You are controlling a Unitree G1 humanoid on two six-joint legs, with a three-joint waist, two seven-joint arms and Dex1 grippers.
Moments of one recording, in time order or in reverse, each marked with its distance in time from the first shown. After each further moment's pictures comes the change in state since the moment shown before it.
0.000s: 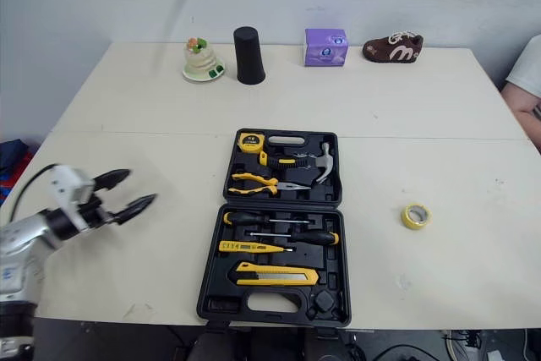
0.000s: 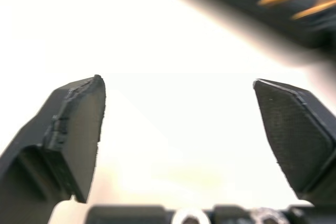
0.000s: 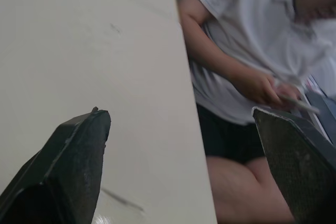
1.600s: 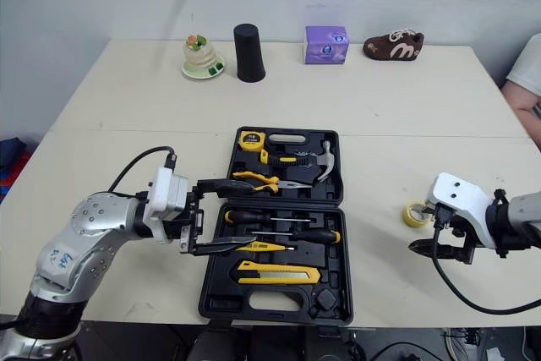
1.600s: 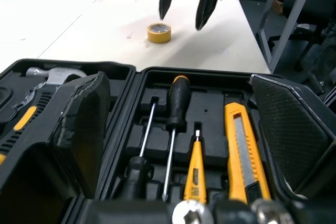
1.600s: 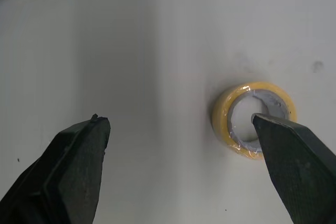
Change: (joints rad) left arm -0.151 -0.096 -0.472 -0.788 -0.137 0.297 -0.151; right arm -0.643 -0.582 1.006 -0.631 0.002 0.894 0.368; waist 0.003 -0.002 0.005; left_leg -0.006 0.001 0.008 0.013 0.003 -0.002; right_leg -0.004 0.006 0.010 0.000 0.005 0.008
